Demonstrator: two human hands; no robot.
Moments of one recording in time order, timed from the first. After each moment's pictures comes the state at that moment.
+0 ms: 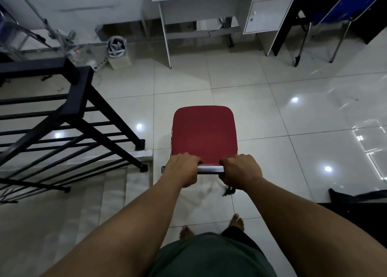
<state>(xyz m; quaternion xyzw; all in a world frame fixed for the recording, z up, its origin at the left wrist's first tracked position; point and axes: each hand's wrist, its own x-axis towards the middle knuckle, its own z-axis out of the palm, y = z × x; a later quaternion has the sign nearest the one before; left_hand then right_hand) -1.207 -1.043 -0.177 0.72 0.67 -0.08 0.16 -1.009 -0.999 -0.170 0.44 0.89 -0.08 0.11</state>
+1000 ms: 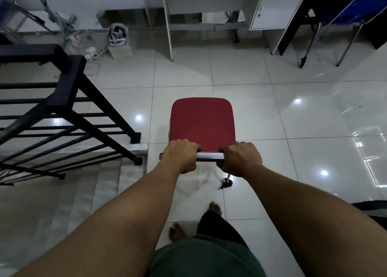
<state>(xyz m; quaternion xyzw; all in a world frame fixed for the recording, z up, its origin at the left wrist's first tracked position) -1.190 -0.991 -0.168 0.73 0.67 -0.09 0.15 -0.992 -0.940 -0.171 0.43 0.90 -0.05 0.09</state>
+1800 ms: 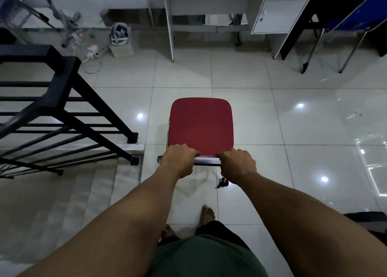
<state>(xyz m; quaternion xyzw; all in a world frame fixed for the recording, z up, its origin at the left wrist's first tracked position) -1.153 -0.973 -0.160 0.71 0.68 -0.10 0.14 -0.968 -0.922 -0.158 0.45 0.88 -0.09 0.15</state>
